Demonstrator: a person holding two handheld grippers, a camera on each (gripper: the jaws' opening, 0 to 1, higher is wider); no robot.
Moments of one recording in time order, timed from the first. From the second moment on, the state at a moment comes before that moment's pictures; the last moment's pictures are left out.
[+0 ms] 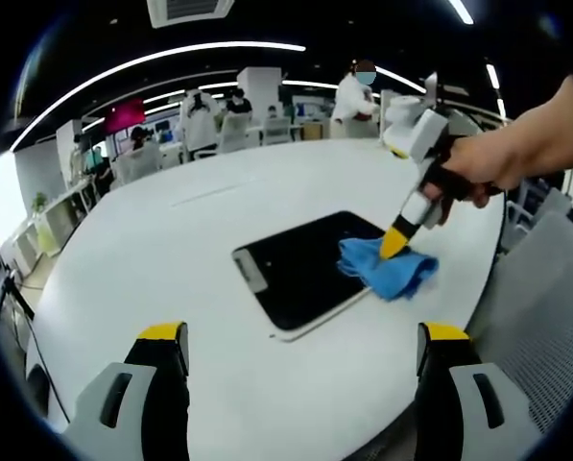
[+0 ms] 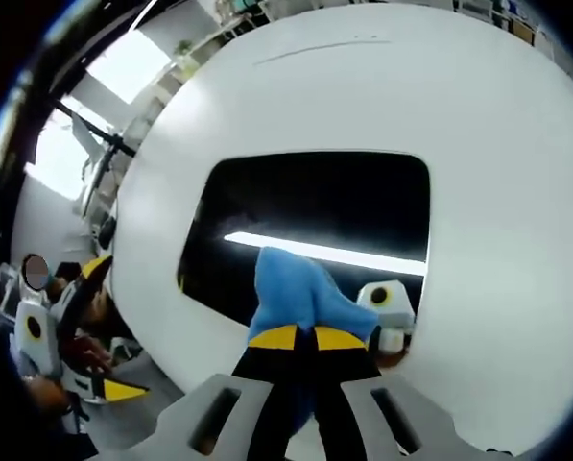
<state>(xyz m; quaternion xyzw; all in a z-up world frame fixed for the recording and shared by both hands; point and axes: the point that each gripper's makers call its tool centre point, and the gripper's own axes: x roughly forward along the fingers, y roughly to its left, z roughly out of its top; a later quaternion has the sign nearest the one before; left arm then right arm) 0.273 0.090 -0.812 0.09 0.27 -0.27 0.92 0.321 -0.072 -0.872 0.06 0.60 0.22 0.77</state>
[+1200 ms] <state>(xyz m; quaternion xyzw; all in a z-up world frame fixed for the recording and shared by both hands) 0.272 0.086 -0.813 0.09 0.28 -0.28 0.92 0.320 -0.116 -0.872 0.07 0.60 0.19 0.77</state>
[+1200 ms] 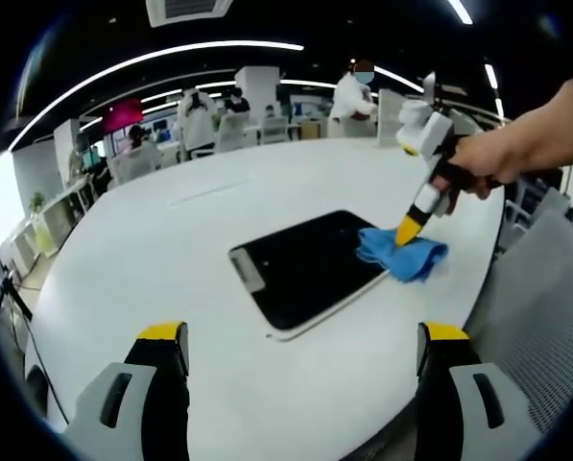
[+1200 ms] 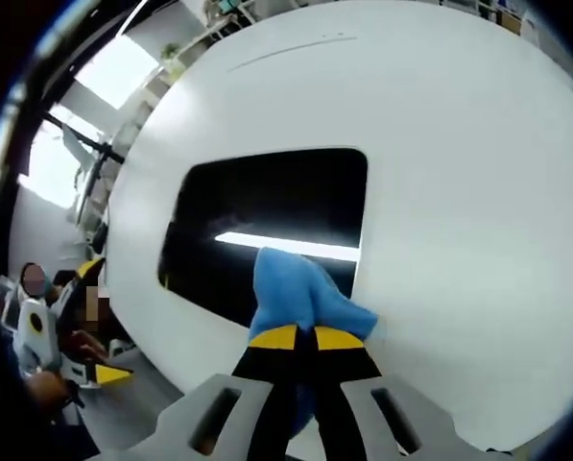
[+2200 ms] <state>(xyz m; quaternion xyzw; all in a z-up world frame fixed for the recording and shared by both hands) 0.271 0.083 -0.812 0.08 0.28 -0.28 0.91 0.337 -0.123 -0.874 0.07 0.62 0.19 0.76</state>
